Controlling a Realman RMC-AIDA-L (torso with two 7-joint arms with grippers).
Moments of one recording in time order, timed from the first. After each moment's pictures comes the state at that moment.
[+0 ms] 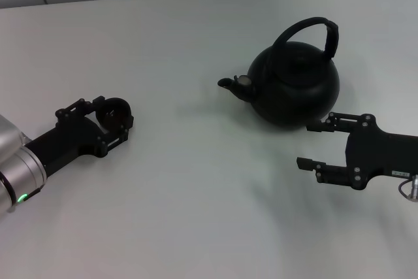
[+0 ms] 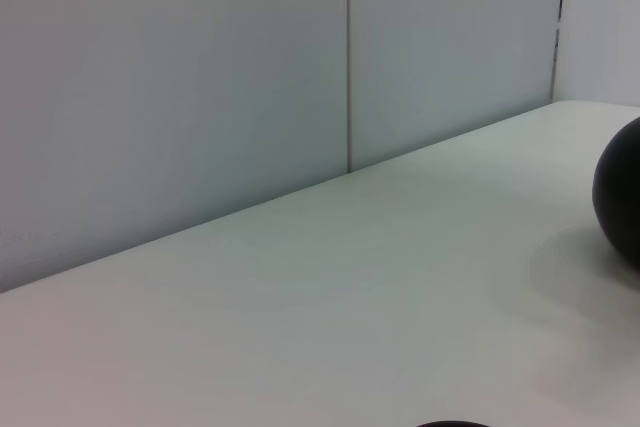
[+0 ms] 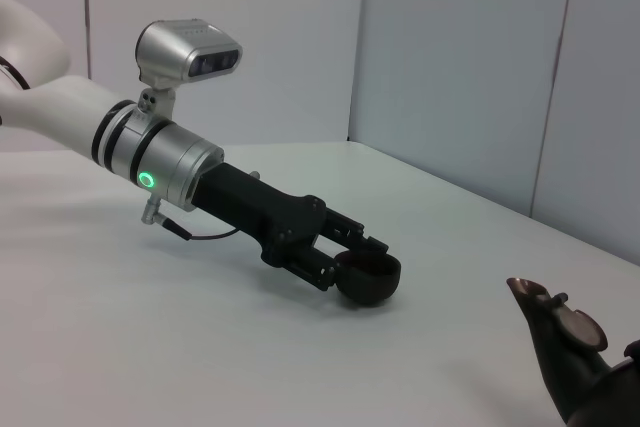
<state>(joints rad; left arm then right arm) -0.56 -2.08 0.50 0.08 1.74 1.07 -0.58 0.29 2.07 -0.65 -0.64 -1.95 -1.62 0.83</state>
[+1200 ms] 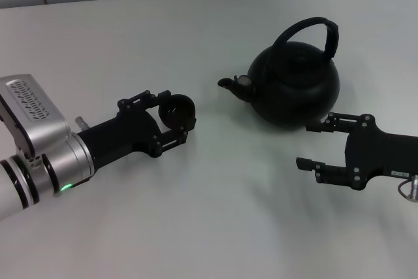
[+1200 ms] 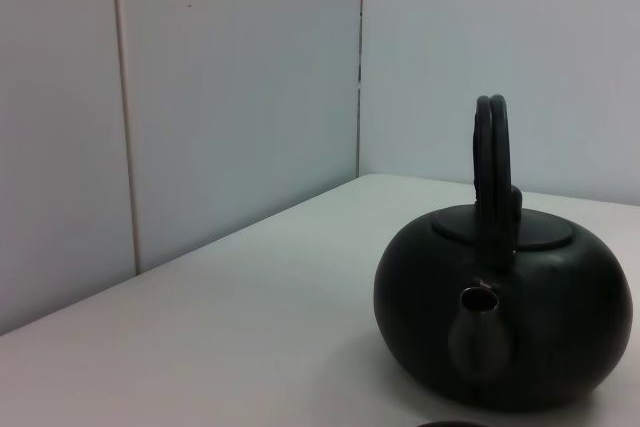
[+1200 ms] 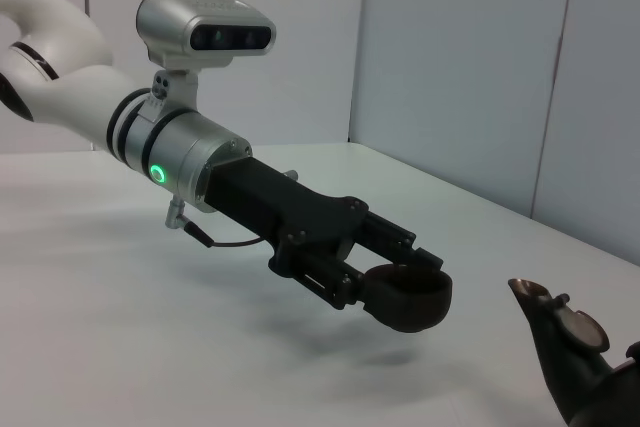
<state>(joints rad) -0.68 -2.08 0.59 -0.03 1.77 1.17 -0.58 0.29 2.07 -0.65 -0.63 -1.95 -1.62 0.83</state>
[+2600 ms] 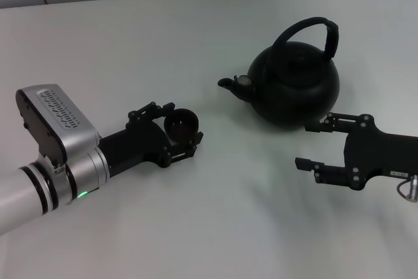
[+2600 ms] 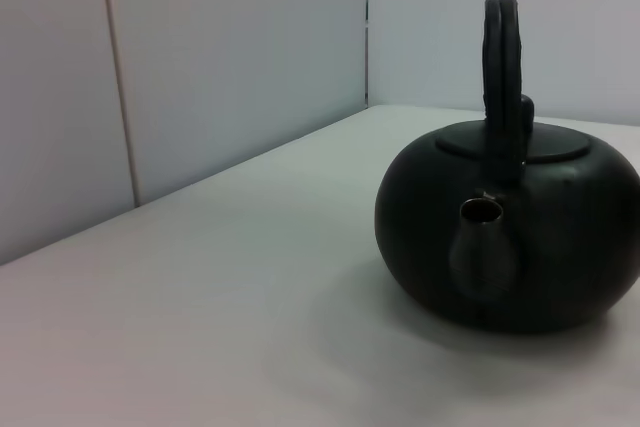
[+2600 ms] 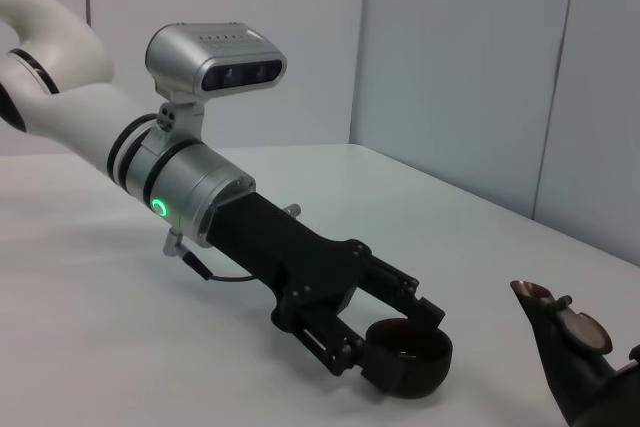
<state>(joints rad) -0.72 -2.08 0.55 -0.14 1.76 1.03 -0.47 0.29 2.08 -0.65 -0.63 -1.95 -1.62 0.83</state>
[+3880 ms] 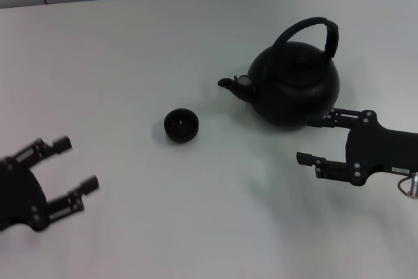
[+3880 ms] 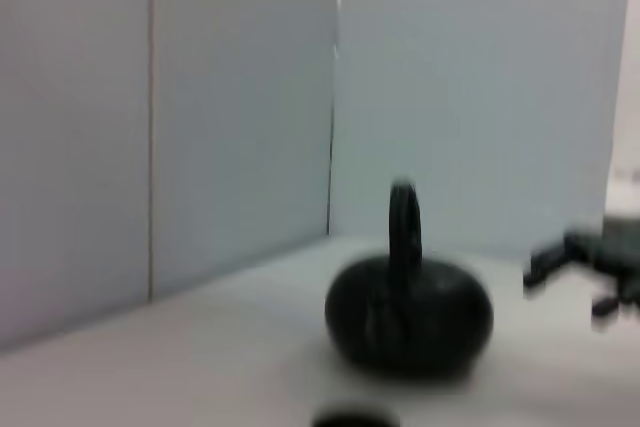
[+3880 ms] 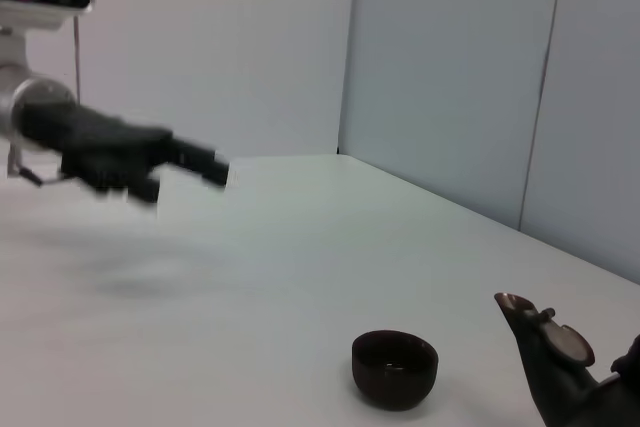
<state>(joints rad) -0.28 -2.02 0.60 0.39 1.85 1.70 -0.78 0.29 2.08 -0.62 -0.63 -1.95 -1.63 0.83</state>
